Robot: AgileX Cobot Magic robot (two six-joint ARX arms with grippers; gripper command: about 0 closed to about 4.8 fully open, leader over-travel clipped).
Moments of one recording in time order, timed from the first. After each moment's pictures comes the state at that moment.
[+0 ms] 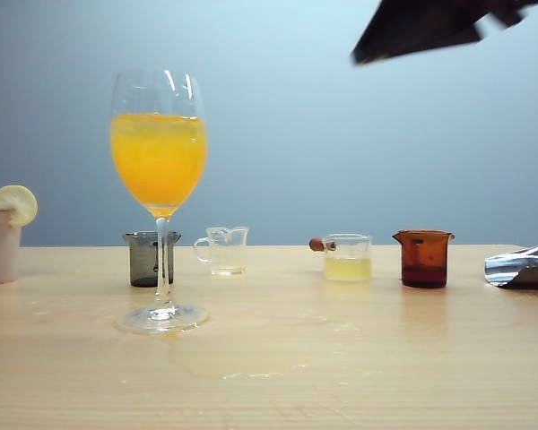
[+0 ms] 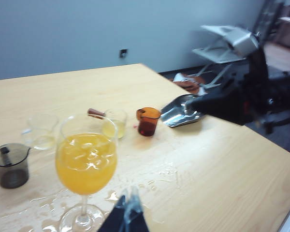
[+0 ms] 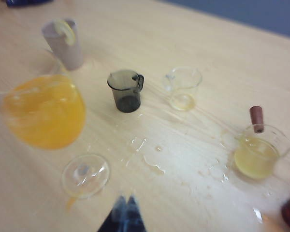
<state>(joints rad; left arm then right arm) -0.73 0.16 0.60 -0.51 0.04 -0.13 0.67 0.94 0.70 -0.09 -0.08 0.02</state>
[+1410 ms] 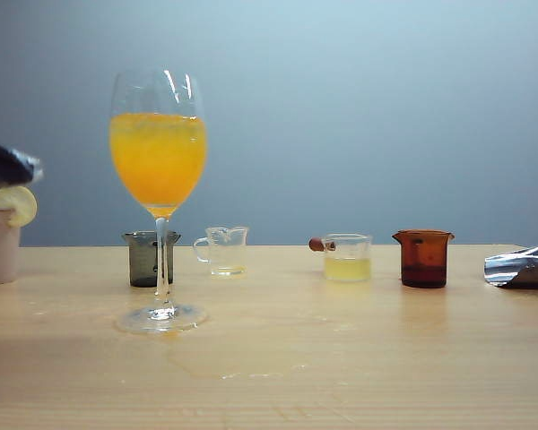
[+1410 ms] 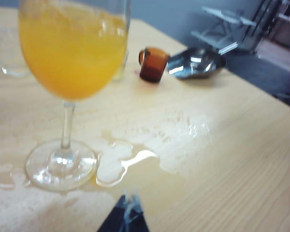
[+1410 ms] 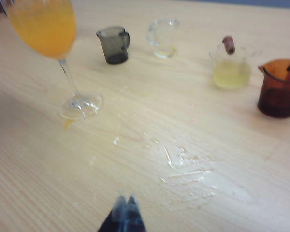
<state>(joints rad) -0.74 0.00 0.00 -0.13 0.06 -0.22 0.67 0.01 0.16 -0.39 -0.02 0.10</state>
